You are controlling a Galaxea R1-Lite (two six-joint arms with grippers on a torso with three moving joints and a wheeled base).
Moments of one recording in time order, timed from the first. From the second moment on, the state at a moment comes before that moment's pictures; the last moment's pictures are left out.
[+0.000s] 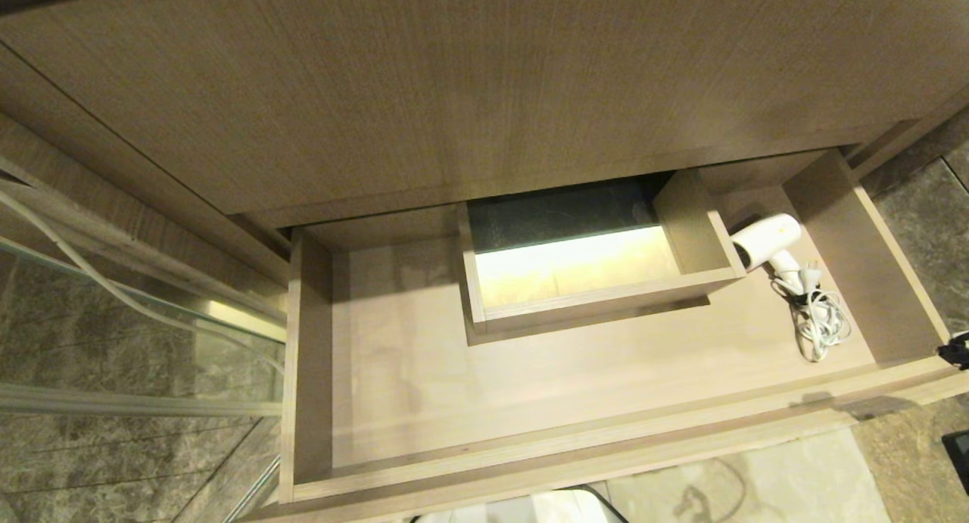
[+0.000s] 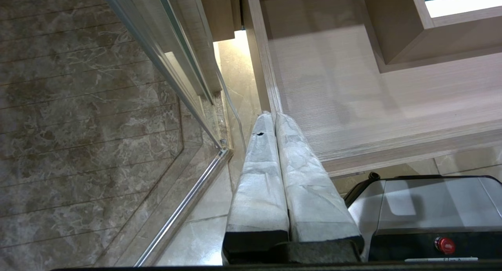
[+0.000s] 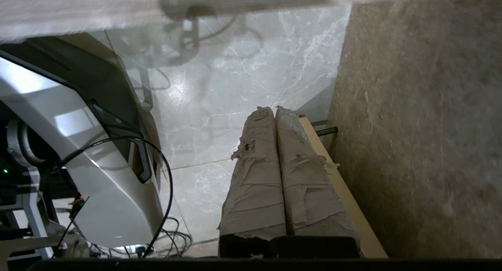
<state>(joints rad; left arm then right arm) 0.00 0.00 0.00 0.00 0.00 0.00 -0.35 1.30 -0.51 0.08 -0.03 -0.43</state>
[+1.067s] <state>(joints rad) 0.00 0.00 0.00 0.00 0.00 0.00 -0.30 1.61 -0.71 -0.50 0.08 -0.37</state>
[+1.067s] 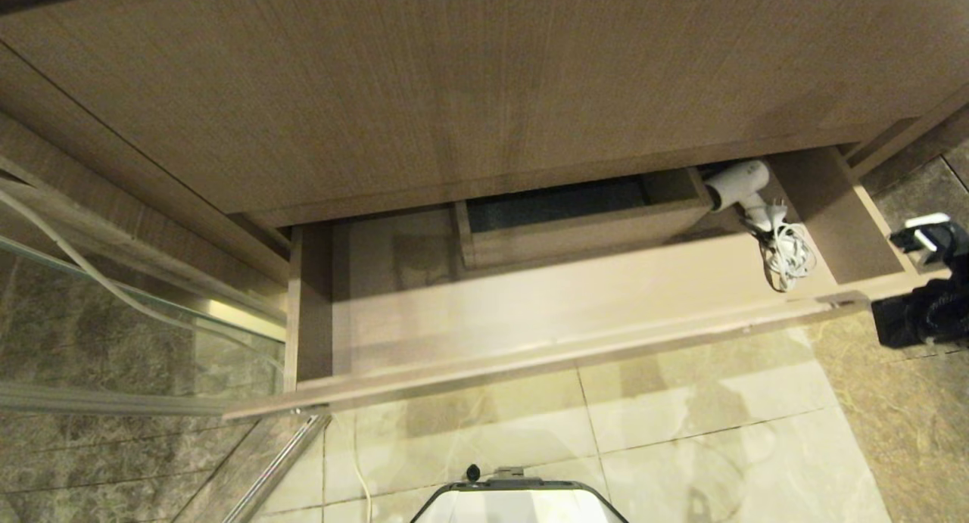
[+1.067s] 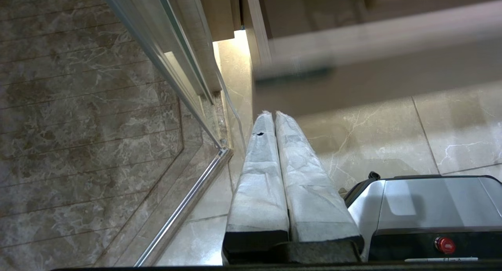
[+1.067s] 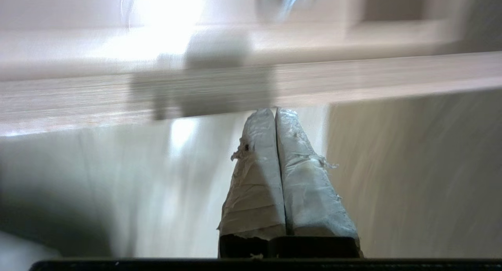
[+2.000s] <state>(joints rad) 0.00 0.00 0.00 0.00 0.00 0.00 -0.28 1.21 -0.53 -0.41 0.08 -0.31</state>
